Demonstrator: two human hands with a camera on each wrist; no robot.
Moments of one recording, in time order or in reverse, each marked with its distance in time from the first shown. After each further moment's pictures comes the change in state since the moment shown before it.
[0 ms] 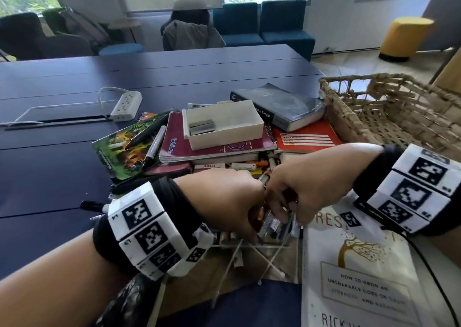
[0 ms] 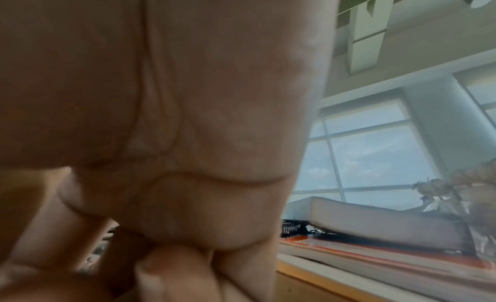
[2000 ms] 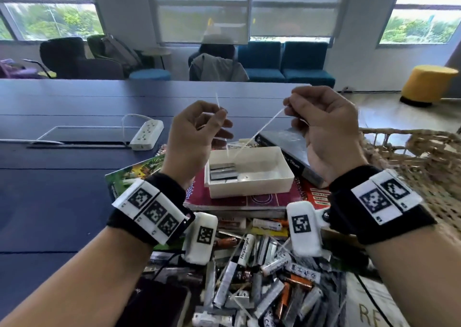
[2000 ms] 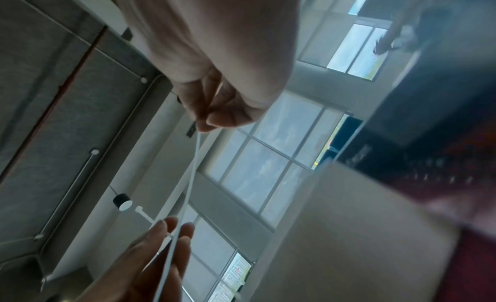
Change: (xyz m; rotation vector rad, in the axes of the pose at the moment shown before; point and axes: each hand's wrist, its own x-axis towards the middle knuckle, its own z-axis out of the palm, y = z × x) left_hand 0.027 -0.144 -0.029 -1.174 1.347 -0.146; right_hand 0.085 0.035 -0.093 1.376 1.463 -0.416
